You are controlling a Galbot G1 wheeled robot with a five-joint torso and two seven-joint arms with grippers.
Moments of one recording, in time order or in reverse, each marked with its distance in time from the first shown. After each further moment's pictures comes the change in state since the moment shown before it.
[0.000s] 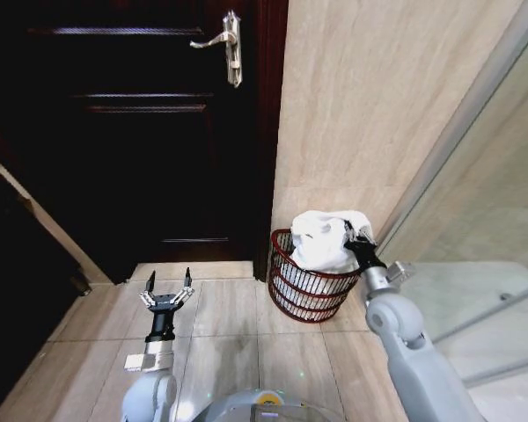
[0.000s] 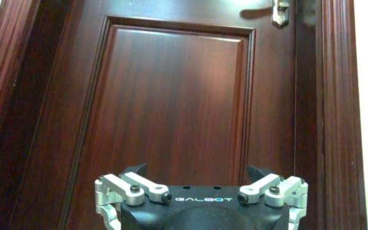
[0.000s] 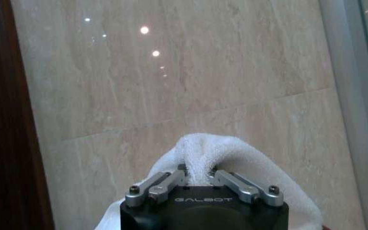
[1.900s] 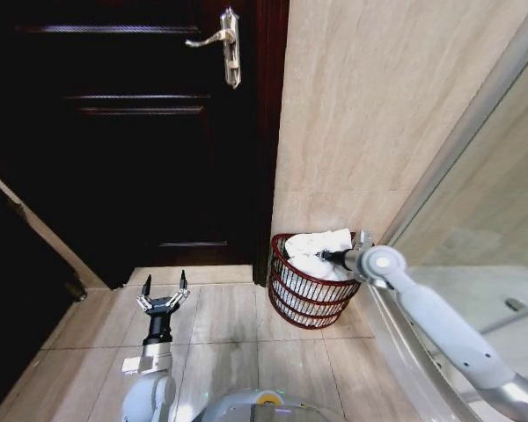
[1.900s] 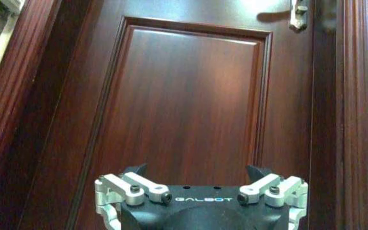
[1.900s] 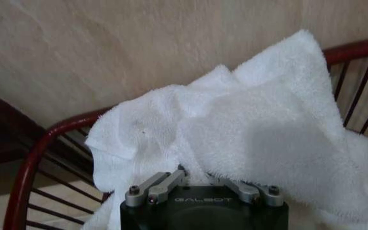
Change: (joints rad) left arm -0.008 0.015 -0.017 0.035 -0.071 -0.034 0.000; right arm 0.559 -0.367 -0.422 -0.307 1.021 -0.563 0.467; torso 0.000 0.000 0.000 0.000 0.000
